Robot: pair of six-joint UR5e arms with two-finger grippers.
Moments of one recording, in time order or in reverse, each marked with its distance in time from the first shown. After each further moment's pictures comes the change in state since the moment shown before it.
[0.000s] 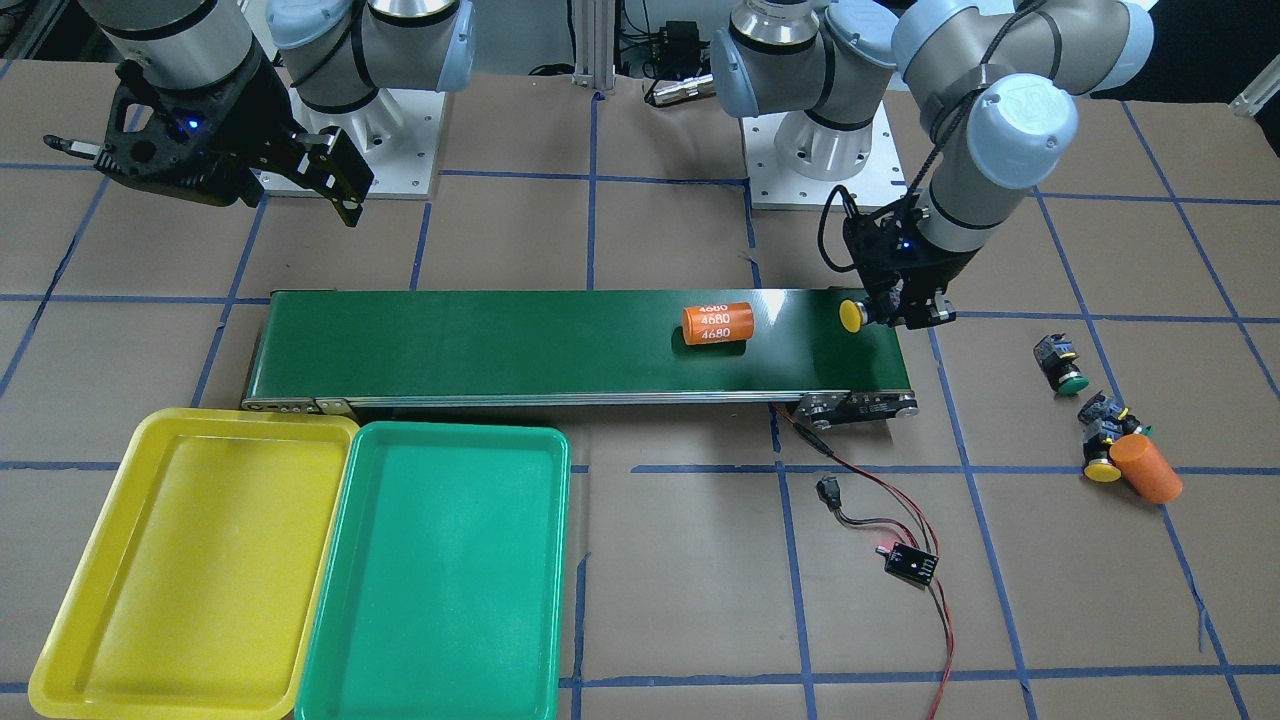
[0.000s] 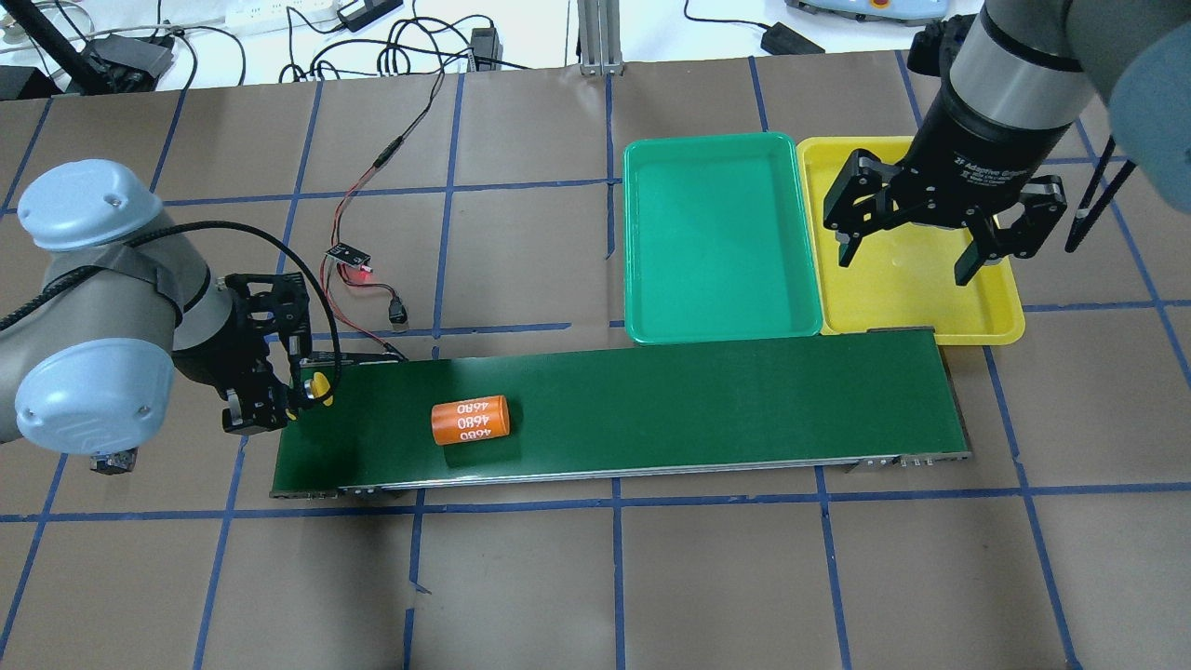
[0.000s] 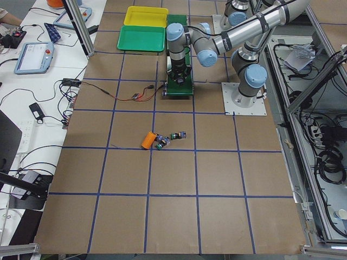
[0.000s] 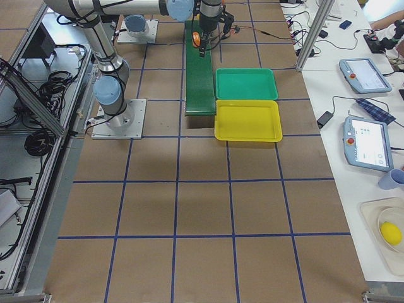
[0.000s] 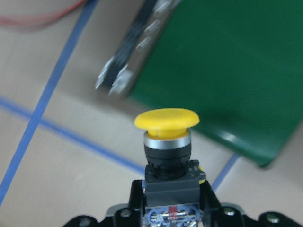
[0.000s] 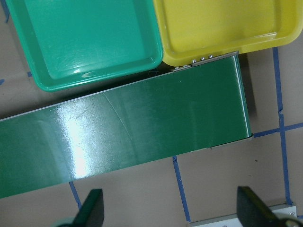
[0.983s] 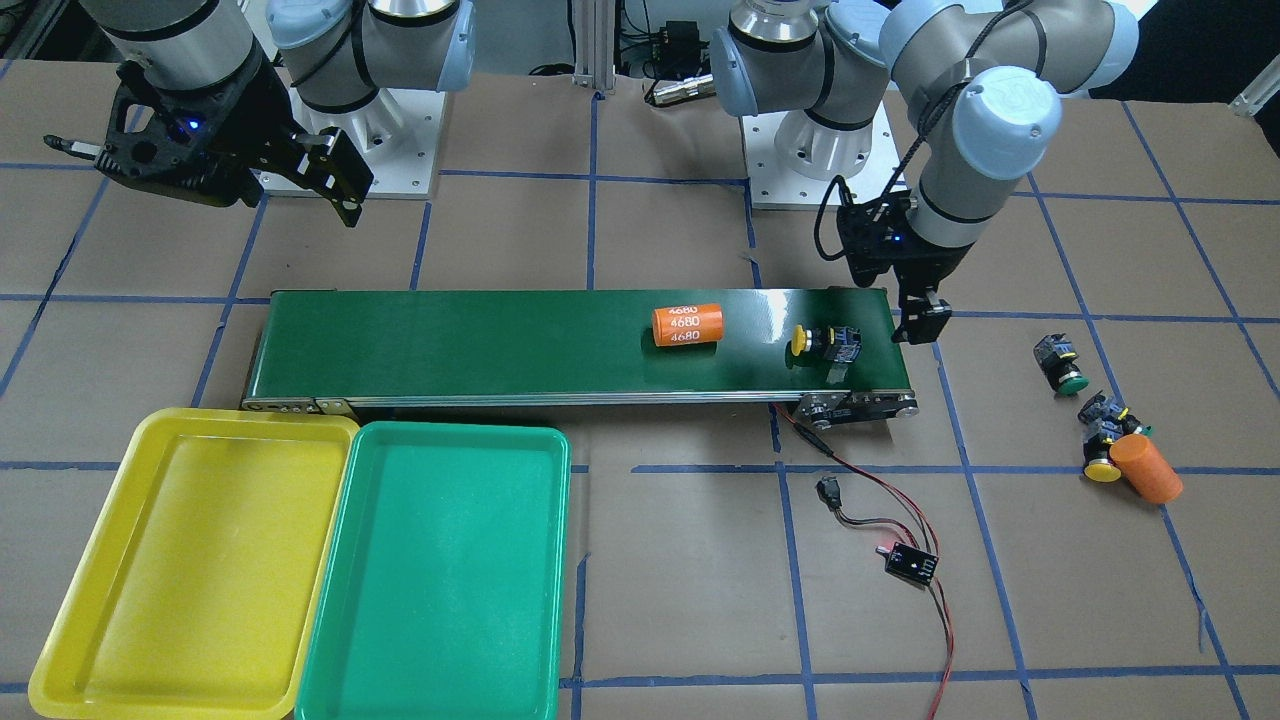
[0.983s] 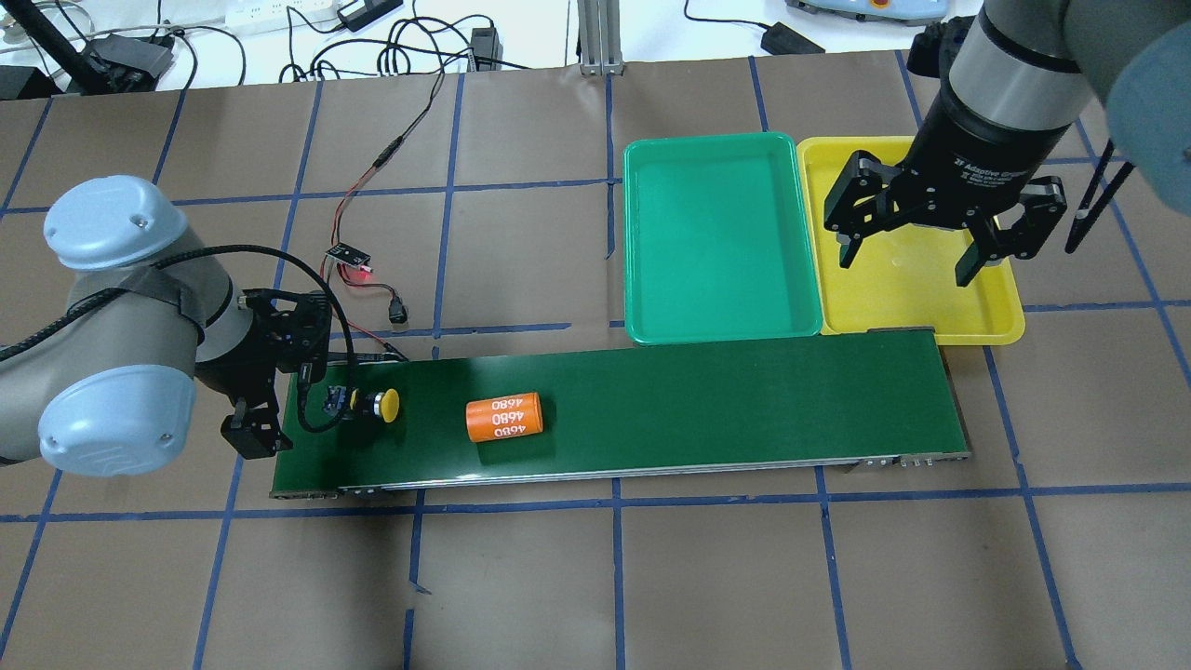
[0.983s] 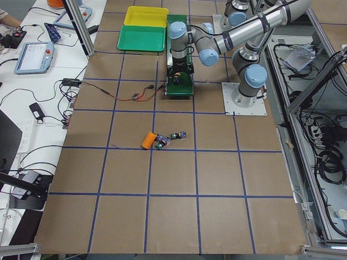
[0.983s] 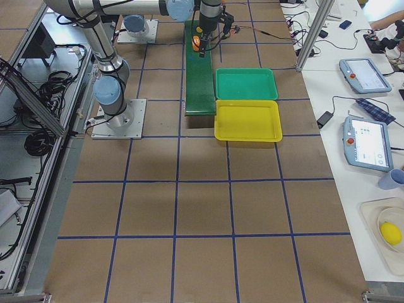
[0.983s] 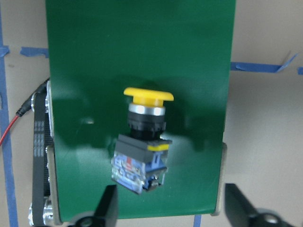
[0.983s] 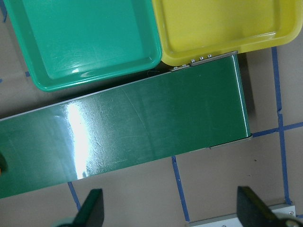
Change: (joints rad) left arm 0.046 0.000 -0.007 0.061 -0.003 0.092; right arm 0.000 0.001 0.002 0.000 -0.003 0.002
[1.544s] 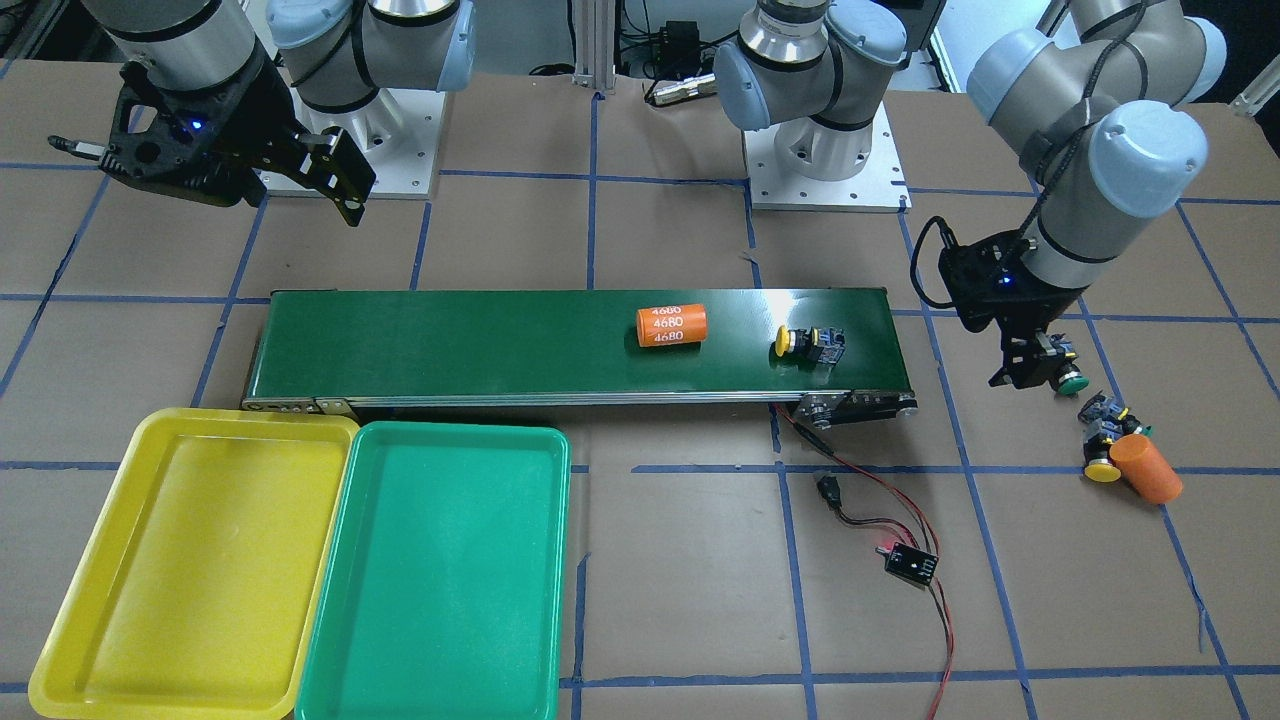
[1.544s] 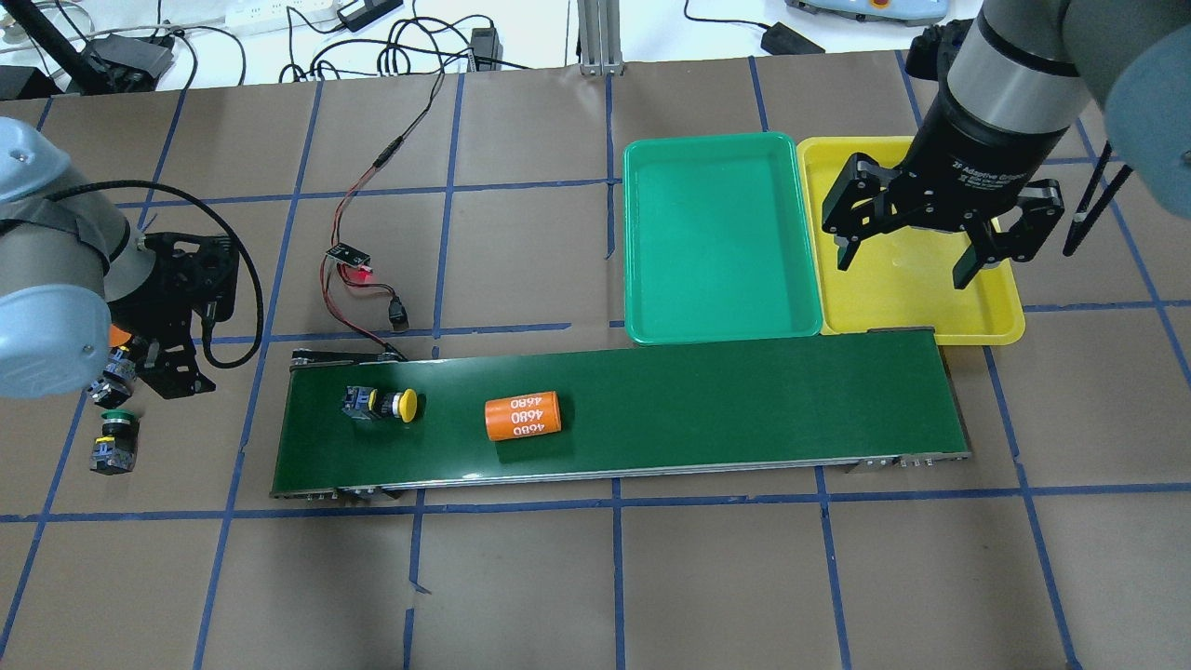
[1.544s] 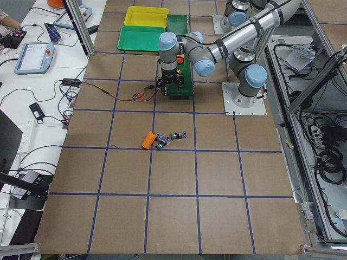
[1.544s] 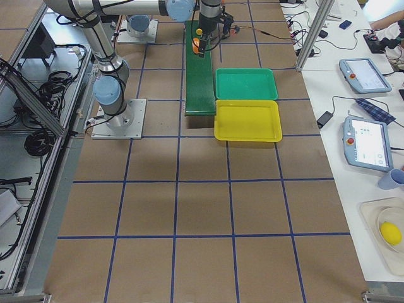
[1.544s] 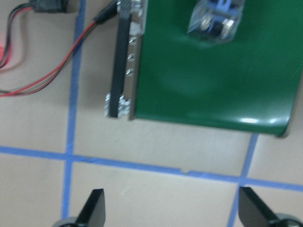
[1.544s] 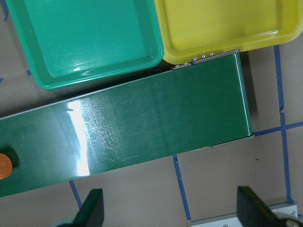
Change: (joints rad) left arm 0.142 -0.136 0.157 0.052 0.000 0.158; right arm 0.001 -0.001 0.004 0.000 0.005 -0.001
